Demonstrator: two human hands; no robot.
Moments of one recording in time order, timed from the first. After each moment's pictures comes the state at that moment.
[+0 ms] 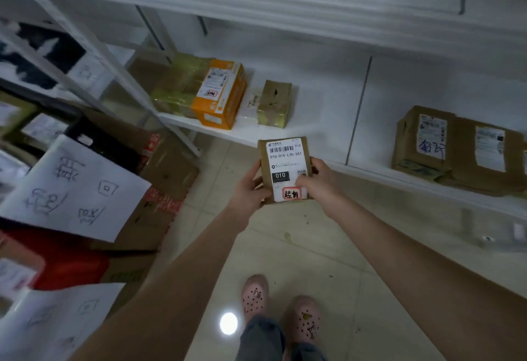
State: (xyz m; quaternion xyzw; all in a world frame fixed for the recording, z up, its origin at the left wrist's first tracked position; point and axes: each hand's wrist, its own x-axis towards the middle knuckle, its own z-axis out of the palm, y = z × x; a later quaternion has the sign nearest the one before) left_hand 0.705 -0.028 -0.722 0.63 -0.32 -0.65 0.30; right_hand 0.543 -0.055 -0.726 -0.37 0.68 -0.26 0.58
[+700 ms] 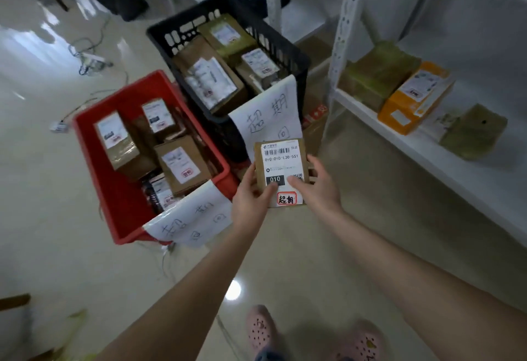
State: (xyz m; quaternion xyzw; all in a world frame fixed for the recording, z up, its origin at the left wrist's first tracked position) left_hand 1.027 0.171 -0.711 0.78 -0.20 -0.34 0.48; right_hand 0.920 0.075 -0.705 -0.62 0.54 -0.17 0.54
